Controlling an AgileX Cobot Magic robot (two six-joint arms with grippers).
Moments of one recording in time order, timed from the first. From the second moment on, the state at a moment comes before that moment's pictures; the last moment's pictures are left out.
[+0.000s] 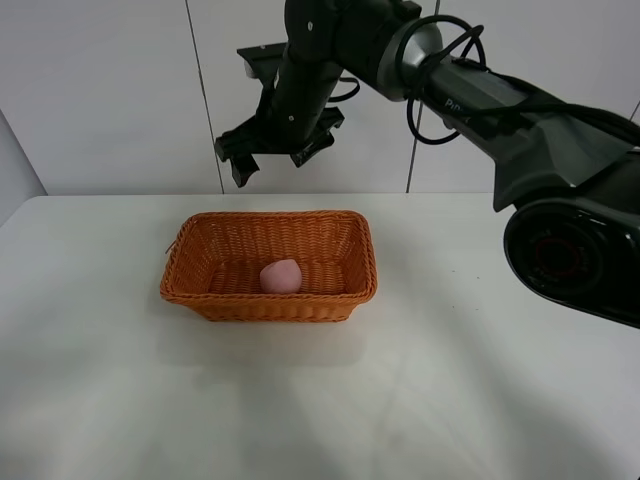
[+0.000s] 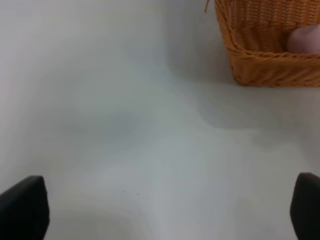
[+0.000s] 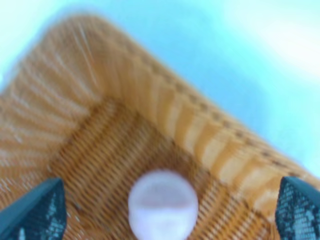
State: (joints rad) left arm -0.02 -0.01 -0.49 0.04 1.06 -0.03; right arm 0.66 2.34 -2.44 0.05 1.21 0.07
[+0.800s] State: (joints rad) left arm -0.02 -0.01 -0.49 0.04 1.06 -0.03; right arm 0.31 2.36 -2.44 0.05 1.22 0.03
